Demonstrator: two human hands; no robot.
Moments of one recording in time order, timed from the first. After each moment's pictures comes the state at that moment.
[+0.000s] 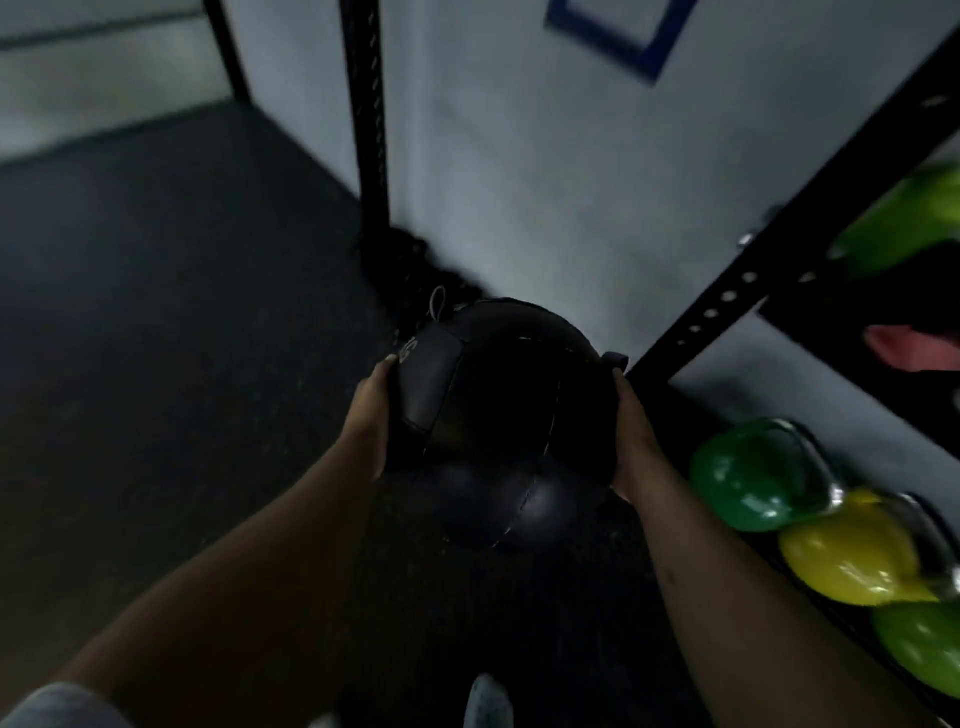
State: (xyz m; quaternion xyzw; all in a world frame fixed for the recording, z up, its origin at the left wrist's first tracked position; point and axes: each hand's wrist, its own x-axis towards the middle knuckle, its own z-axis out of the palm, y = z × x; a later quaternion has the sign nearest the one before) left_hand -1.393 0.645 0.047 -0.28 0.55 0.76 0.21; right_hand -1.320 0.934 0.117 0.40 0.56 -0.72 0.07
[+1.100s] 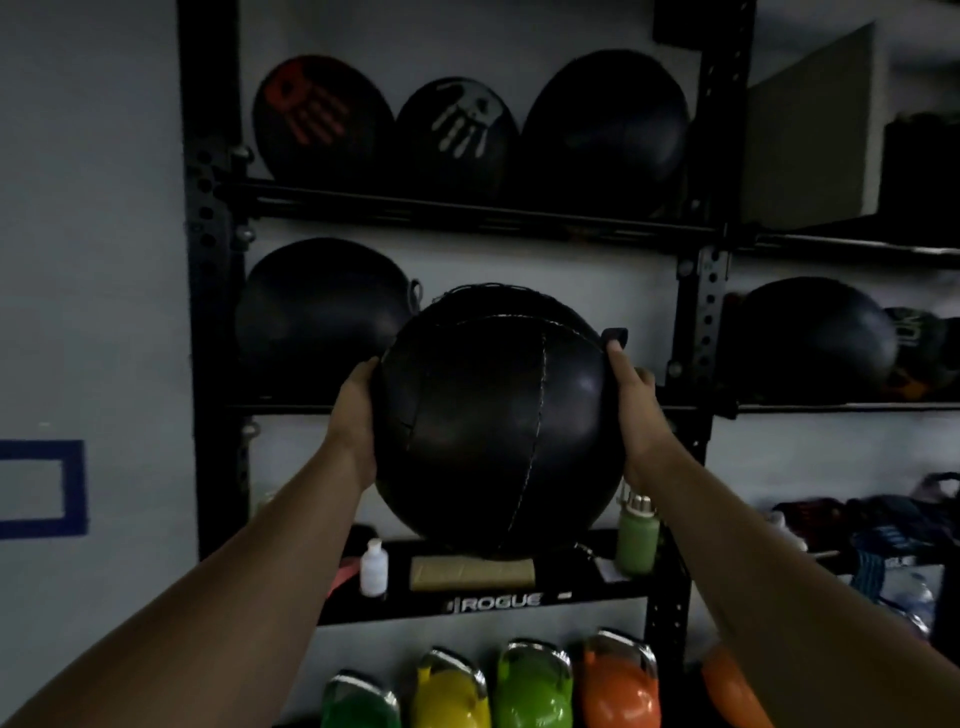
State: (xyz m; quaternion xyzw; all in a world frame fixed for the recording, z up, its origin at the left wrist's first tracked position) left_hand -1.062 1.070 0.593 0.31 0.38 0.80 0.34; right_hand -0.820 1.194 0.606 0.27 0.56 -0.56 -0.54
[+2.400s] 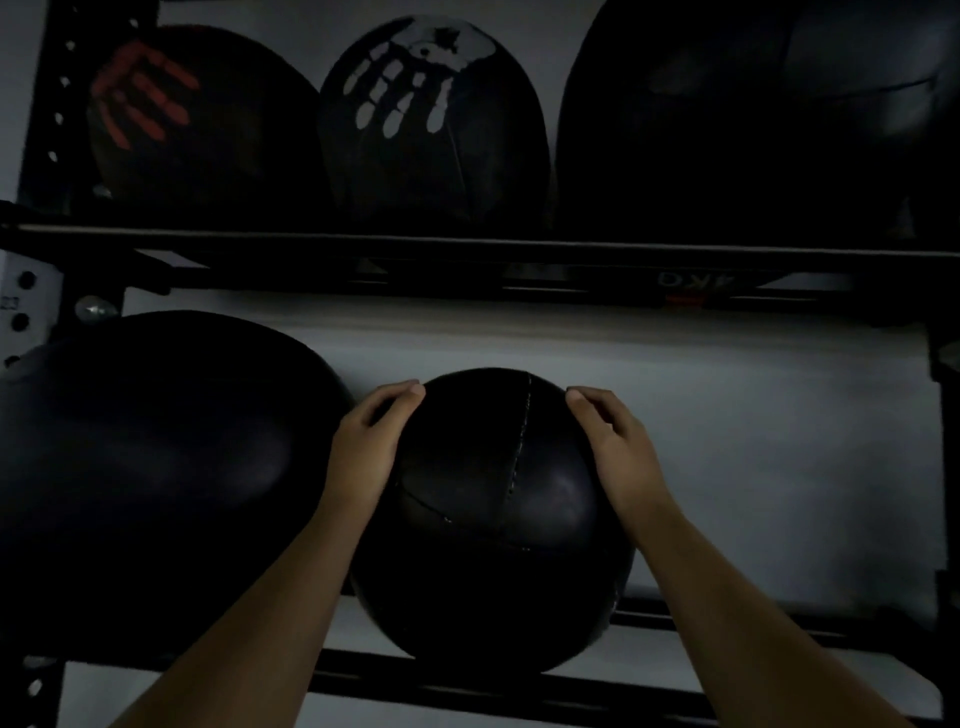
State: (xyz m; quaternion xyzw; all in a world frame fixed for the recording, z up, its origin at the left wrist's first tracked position) left_hand -1.208 1.452 0.699 0.38 0.51 0.77 -0.06; right_hand -1.043 1.625 0.705 0.12 0.70 -0.41 -0.57
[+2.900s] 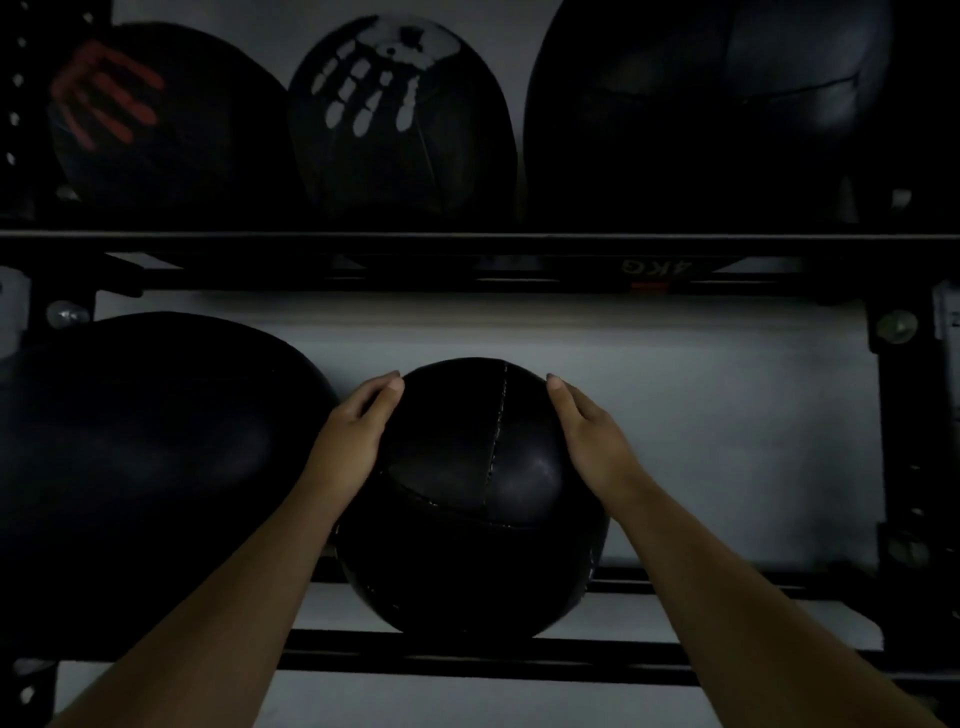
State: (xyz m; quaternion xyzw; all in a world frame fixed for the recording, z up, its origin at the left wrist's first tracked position) left_hand -1.205 1.439 0.700 0.44 0.57 0.69 -0.06; right_hand -1.028 1.609 0.706 0.17 0.77 -0.36 -0.50
